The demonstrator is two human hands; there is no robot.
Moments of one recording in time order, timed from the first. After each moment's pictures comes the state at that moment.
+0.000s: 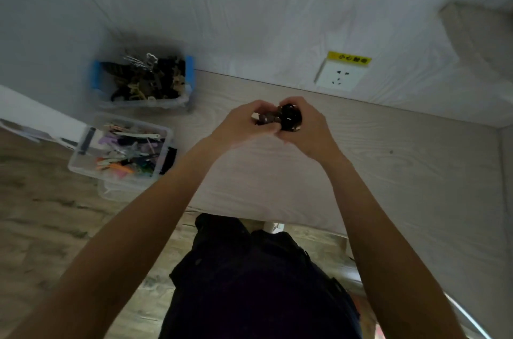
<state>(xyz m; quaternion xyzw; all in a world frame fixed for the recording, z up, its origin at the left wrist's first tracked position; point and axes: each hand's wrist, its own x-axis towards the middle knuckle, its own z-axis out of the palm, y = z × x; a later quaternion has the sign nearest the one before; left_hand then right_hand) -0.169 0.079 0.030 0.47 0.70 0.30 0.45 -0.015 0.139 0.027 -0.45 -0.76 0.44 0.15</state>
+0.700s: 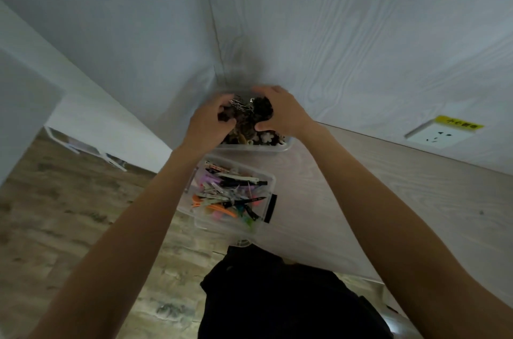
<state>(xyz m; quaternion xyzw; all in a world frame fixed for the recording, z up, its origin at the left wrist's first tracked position) -0.426 0.014 0.053 0.44 0.80 0.32 0.25 -0.293 0.138 0.062 -0.32 -0.87 0.36 0.01</state>
